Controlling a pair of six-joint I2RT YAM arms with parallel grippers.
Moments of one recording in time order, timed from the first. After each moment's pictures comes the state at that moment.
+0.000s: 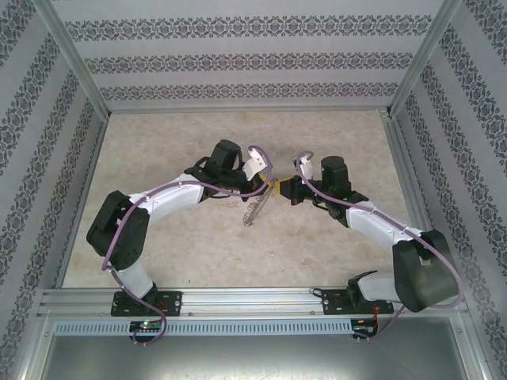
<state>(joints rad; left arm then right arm) -0.58 1.71 1.15 -0.11 0.61 0.20 0.33 1.33 0.66 0.16 -0.70 0.23</state>
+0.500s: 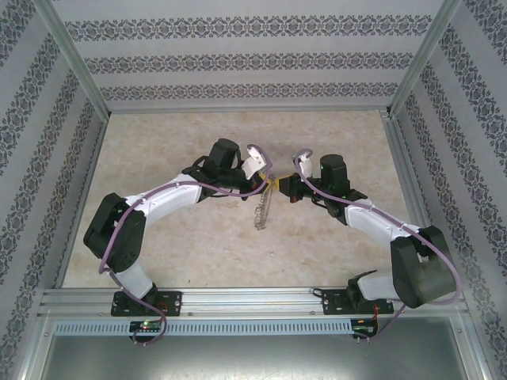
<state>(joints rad) -0.58 1.68 1.15 -0.11 0.61 0.20 0.32 1.35 0.68 0.19 -0.69 0.23</state>
